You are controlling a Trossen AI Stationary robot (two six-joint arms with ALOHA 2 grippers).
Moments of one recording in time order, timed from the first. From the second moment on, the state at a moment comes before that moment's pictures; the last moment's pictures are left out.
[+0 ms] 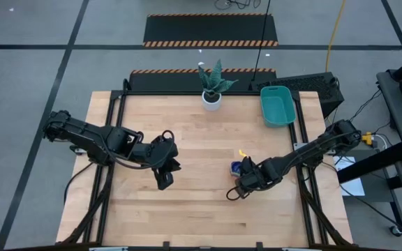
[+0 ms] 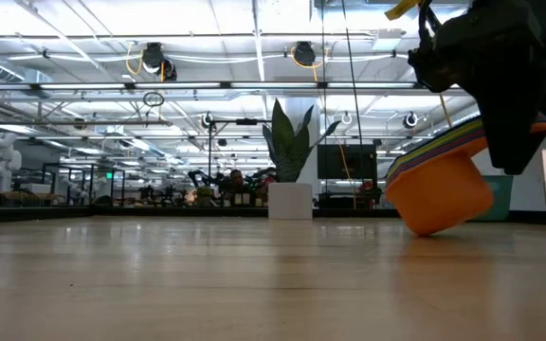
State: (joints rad) left arm -0.32 1.42 1.48 -0.91 -0.16 -0.62; right arm 0.42 1.56 1.04 -0.94 0.06 1.34
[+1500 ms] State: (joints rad) left arm -0.32 1.42 1.48 -0.92 -0.16 -0.58; right arm 0.42 1.56 0.96 -0.87 0.02 1.37
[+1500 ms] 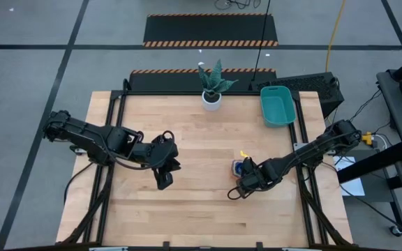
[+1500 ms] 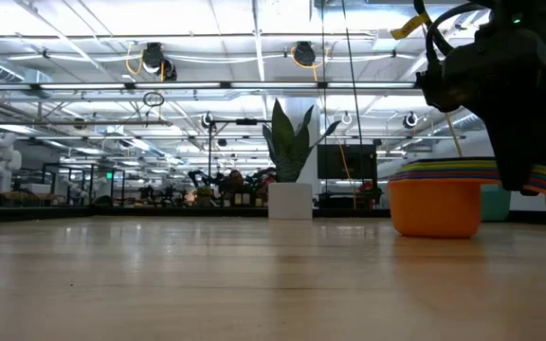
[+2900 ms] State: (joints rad) left arm -0.32 1.42 1.48 -0.92 -0.16 -0.61; right arm 0.40 1.56 0.87 -0.73 0.02 1.34
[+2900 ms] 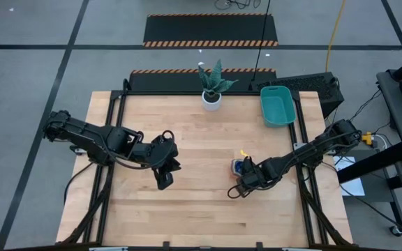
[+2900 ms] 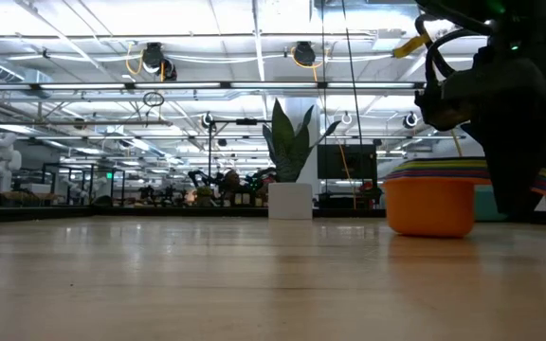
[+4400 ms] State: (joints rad) left arm -0.29 1.42 1.48 -0.94 -0.16 -0.55; right arm 0.00 1.23 1.09 -1.27 0.18 1.12
